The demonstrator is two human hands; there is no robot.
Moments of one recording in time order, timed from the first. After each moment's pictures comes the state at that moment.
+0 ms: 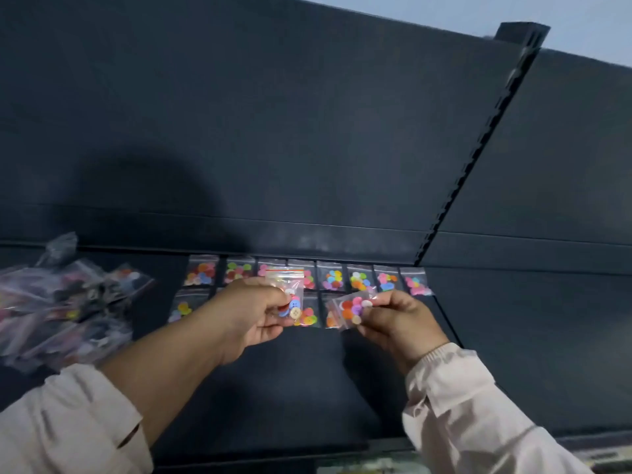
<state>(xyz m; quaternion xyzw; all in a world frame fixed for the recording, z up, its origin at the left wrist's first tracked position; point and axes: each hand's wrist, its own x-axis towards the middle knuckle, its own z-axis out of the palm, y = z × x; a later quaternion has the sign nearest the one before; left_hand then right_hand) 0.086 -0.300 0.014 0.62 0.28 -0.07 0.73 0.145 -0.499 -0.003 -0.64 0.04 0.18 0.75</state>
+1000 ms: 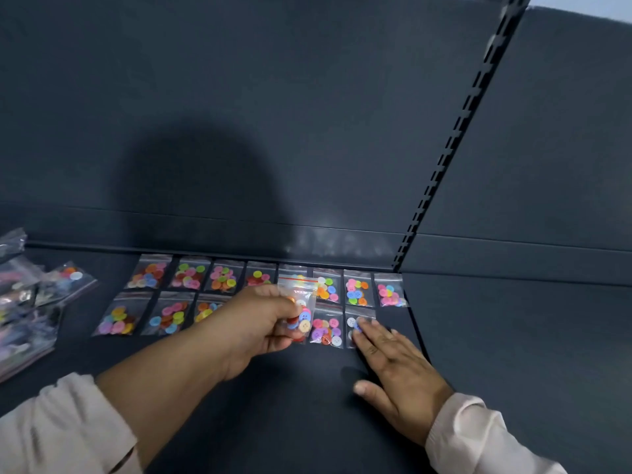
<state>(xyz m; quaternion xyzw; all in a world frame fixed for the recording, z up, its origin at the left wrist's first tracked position) 0.138 -0.385 0.006 0.63 0.27 -0.07 0.72 0.196 -0.612 -0.057 -0.92 -0.38 0.05 -0.03</state>
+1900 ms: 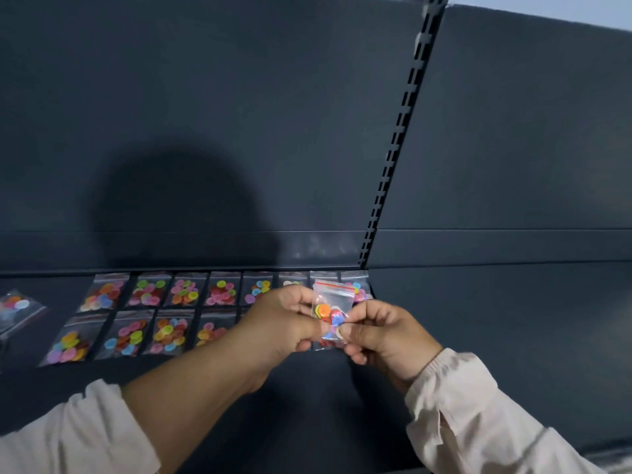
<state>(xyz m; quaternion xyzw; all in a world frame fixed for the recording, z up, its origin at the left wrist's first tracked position) 0.156 -0.446 0.011 0.71 0.15 -0.06 0.69 0.202 -0.604 -0.005 -0.67 -0.06 0.26 0.70</state>
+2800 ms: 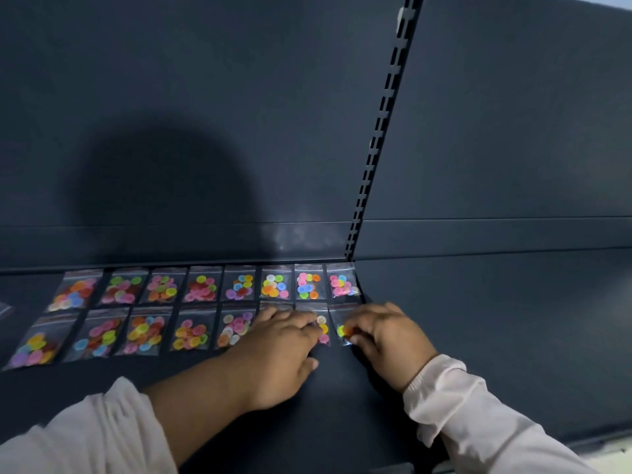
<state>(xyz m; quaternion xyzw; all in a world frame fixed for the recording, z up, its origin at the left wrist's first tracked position) 0.163 -0.454 -0.031 0.98 -0.15 -0.06 0.09 0.234 -0.648 -0.051 -0.93 -0.31 0.04 0.17</state>
